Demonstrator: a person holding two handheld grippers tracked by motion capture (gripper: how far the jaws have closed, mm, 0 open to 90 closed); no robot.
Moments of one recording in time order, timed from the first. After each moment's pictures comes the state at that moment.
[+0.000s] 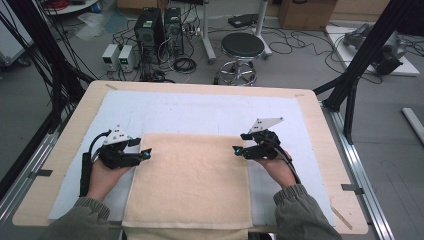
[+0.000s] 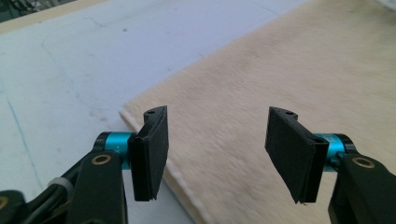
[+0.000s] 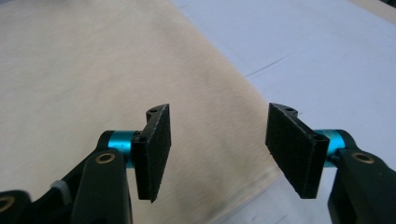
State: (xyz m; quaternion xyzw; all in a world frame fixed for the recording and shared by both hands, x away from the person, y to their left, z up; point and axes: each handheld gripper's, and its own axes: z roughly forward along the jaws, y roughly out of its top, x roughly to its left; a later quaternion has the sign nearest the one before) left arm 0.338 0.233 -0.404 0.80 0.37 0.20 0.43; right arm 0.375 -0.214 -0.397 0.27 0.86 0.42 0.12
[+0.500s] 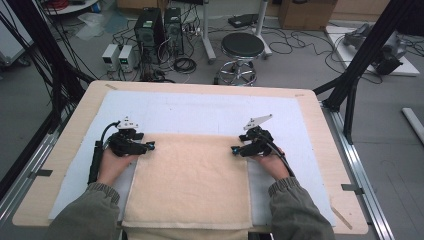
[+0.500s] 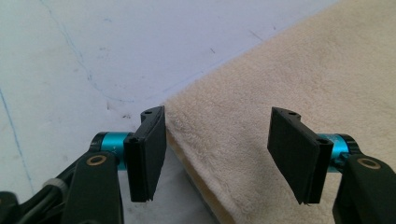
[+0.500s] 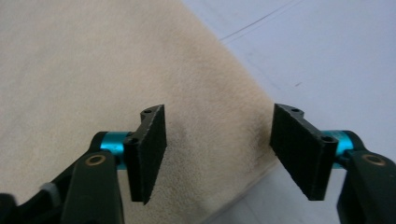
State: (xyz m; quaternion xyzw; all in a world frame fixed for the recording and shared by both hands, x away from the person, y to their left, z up) left arm 0.382 0.232 -0.431 0.81 0.42 0.16 0.39; right arm 0.408 -0.208 -0.432 0.29 0.88 0.37 0.08
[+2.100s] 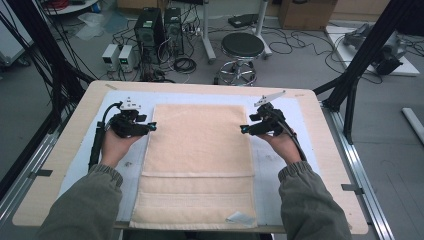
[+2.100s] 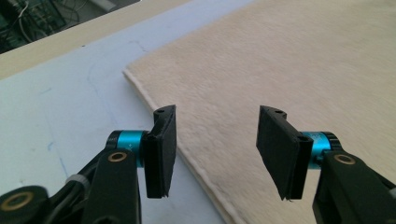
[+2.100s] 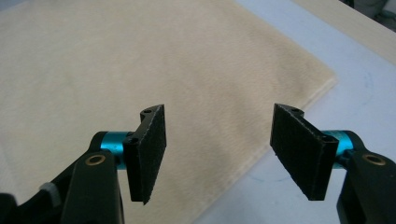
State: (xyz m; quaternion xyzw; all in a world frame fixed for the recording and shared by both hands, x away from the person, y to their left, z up) left arm 0.403 0.221 -0.384 0.81 0.38 0.21 0.39; right arm 0.429 -0.229 -0.365 0.31 0.87 0.37 0.12
